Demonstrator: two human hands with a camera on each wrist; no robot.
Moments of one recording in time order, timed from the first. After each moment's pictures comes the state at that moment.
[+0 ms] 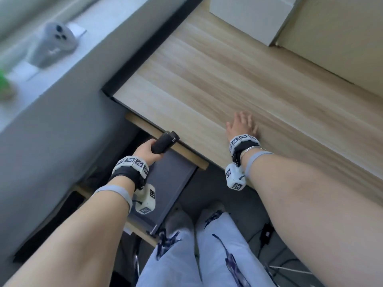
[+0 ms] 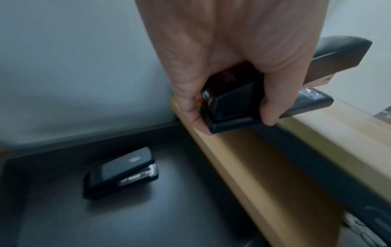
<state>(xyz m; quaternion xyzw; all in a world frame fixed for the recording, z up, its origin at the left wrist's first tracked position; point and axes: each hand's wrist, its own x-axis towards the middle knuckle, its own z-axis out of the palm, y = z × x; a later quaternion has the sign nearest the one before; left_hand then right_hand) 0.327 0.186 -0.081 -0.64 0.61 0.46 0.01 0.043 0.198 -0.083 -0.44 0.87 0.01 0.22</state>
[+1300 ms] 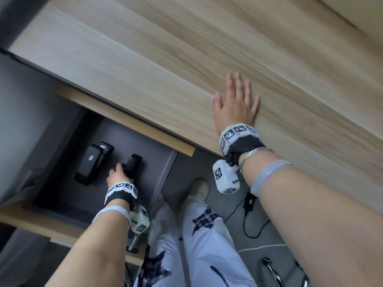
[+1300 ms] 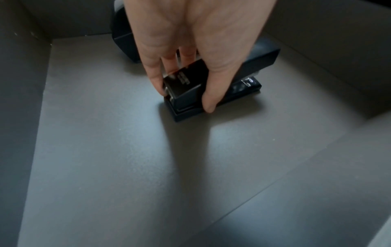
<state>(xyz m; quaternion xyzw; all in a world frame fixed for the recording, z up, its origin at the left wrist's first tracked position) 0.348 0.242 -0.318 -0.75 0.51 0.41 0.13 0.055 0.215 -0.139 -0.43 0.90 -0.03 0.04</state>
